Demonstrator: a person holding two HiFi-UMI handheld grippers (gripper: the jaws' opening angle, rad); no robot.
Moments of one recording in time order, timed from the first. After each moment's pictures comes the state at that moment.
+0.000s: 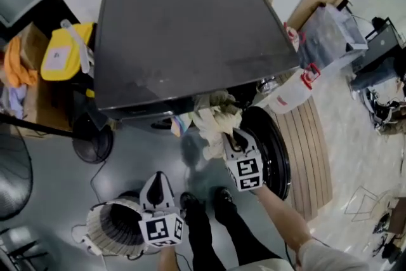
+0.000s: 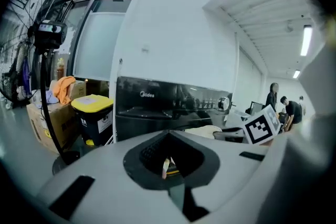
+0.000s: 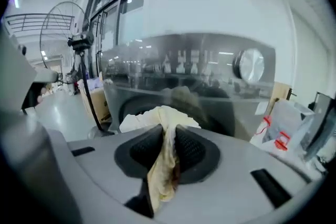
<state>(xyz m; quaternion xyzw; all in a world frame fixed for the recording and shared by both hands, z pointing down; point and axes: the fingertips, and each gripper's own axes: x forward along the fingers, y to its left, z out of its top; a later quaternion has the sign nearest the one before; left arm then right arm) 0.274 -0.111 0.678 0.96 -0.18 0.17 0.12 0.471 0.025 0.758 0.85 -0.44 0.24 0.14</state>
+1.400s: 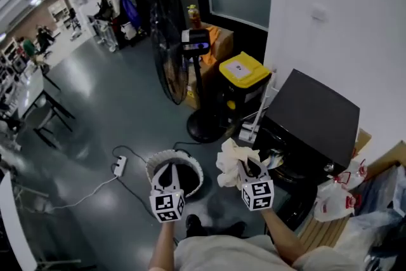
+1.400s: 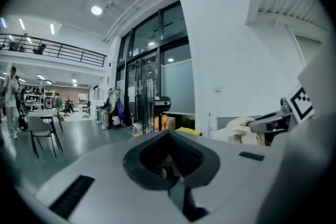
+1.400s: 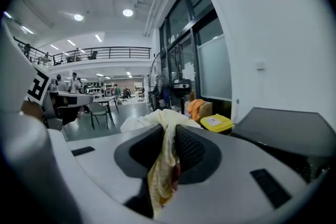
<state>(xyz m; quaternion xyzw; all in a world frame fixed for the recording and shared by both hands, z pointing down) -0.134 -0.088 0.390 0.81 -0.57 0.08 0.05 0.115 -0.064 0.418 0.61 -0.78 0.10 0.10</state>
